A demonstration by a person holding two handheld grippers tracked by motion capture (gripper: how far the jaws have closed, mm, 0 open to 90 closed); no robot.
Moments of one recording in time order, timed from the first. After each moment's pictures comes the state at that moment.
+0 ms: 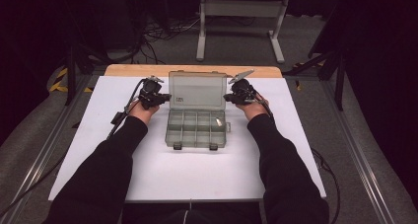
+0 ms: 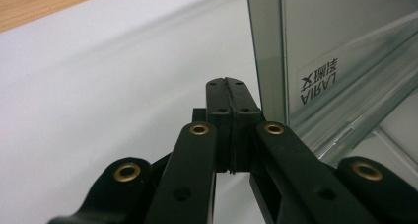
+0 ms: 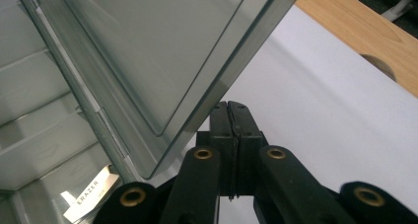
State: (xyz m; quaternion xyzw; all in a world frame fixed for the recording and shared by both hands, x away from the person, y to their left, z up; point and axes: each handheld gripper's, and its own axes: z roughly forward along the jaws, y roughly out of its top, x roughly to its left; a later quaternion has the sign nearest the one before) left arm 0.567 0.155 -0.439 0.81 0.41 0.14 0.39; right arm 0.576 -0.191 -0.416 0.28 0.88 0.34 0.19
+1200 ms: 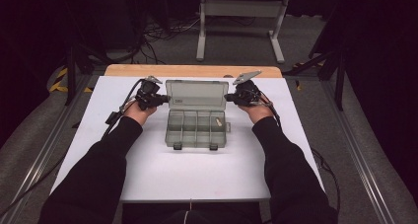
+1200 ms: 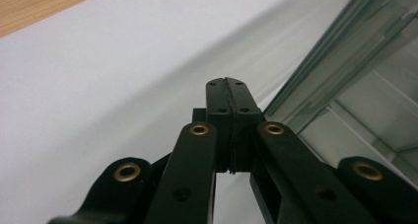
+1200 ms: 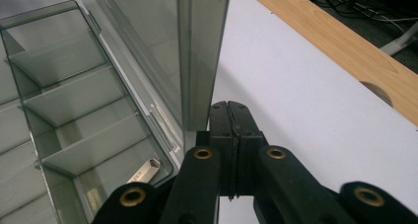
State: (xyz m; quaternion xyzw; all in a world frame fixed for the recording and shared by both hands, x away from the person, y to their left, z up) left arm 0.554 0.160 -0.427 0.83 0.37 0.13 0.39; right arm 0.551 -0.198 -0.397 0.25 0.87 0.38 0.19
